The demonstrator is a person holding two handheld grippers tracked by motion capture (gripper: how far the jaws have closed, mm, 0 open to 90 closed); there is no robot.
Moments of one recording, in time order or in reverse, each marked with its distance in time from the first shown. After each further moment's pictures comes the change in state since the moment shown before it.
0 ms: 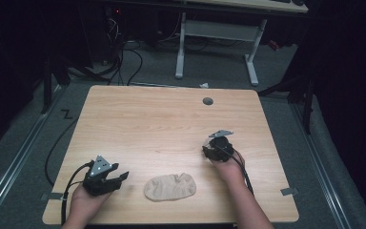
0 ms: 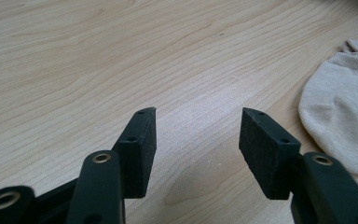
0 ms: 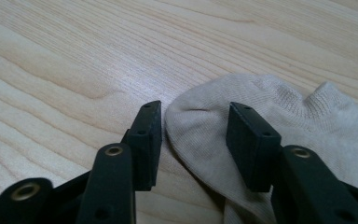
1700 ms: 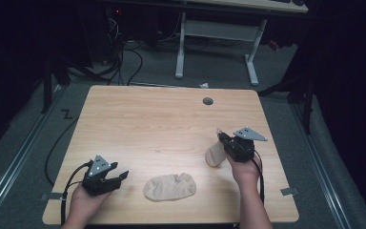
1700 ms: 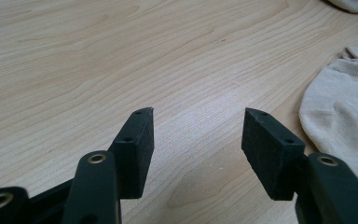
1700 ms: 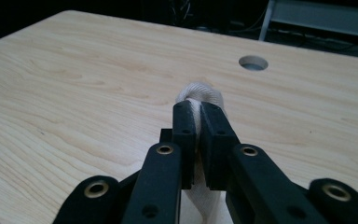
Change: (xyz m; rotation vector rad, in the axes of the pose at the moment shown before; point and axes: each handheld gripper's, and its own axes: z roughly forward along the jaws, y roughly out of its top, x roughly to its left) left arm 0.001 0.001 -0.003 -0.023 0.002 -0.007; right arm -0.016 -0.001 -0.092 -0.376 0.020 0.103
